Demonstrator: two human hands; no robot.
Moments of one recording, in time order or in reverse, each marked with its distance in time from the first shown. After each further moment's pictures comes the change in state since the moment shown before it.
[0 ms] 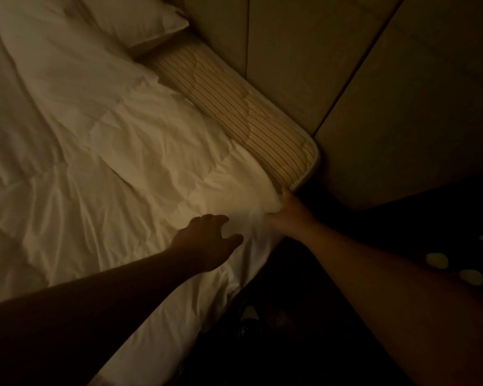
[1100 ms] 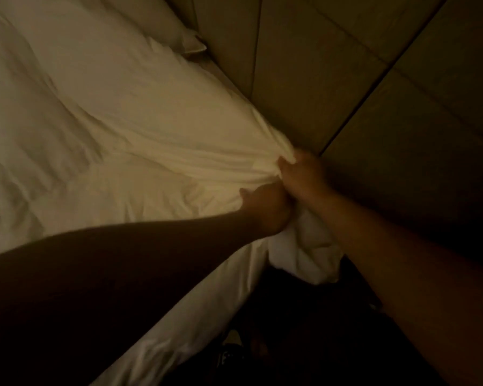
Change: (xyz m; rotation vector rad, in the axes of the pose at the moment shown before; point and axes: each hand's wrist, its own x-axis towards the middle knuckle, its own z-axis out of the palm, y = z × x) left_hand 0.081 0.128 -0.045 -0.124 0.053 0.306; right_hand 0.030 -0.082 -0.101 0.000 0.312 -0.266
